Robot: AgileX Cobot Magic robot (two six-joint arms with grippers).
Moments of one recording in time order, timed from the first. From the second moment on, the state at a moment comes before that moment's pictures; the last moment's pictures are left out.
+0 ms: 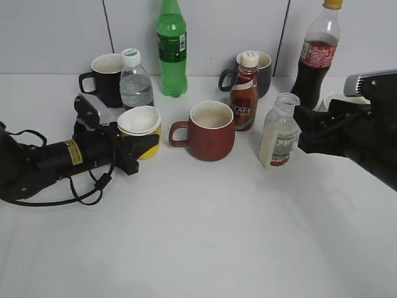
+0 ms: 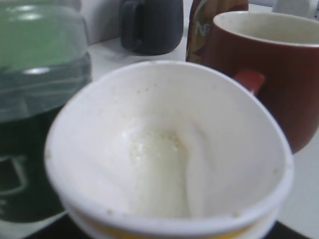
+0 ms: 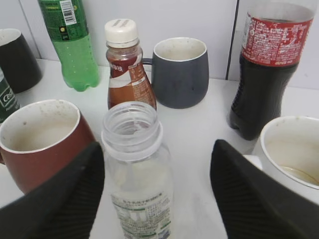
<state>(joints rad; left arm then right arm) -0.21 2.33 -0.95 0.79 -1.15 -0.27 0.37 1.63 -0.38 0.09 -0.95 0.00</state>
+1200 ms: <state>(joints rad) -0.16 2.10 -0.71 0.92 -1.19 -0.27 0.37 1.82 -0.38 0.09 -0.95 -0.01</state>
